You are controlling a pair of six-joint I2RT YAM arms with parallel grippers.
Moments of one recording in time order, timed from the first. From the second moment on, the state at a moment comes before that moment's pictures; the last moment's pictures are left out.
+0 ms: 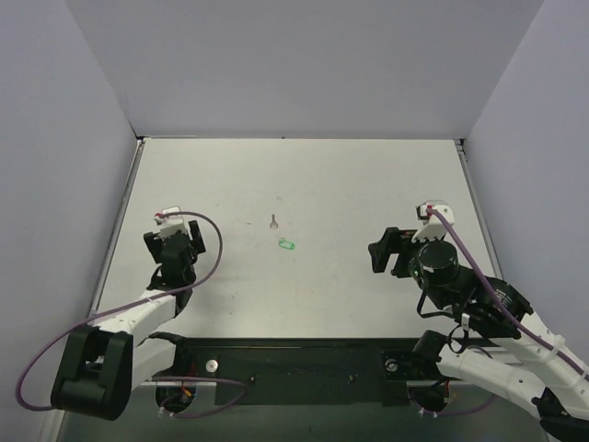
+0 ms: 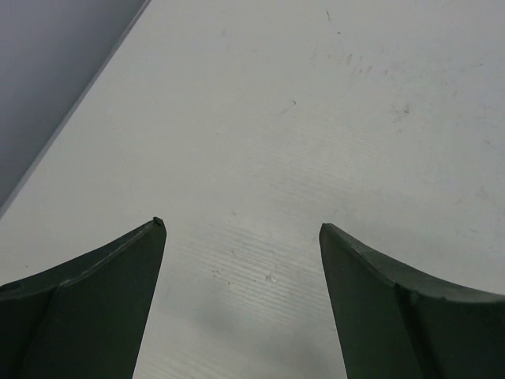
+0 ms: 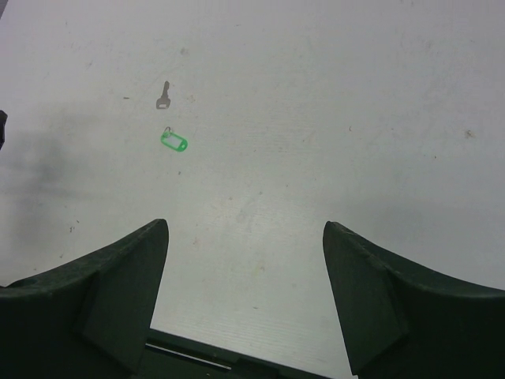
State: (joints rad) left arm -0.24 1.03 0.27 0.43 -0.57 -0.16; right arm 0.89 0.69 0.97 -0.78 0.54 0.51
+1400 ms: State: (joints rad) left arm -0.09 1.46 0.25 1.03 -0.31 -0.11; right arm 0.89 0.45 0.79 -0.83 0.38 0.69
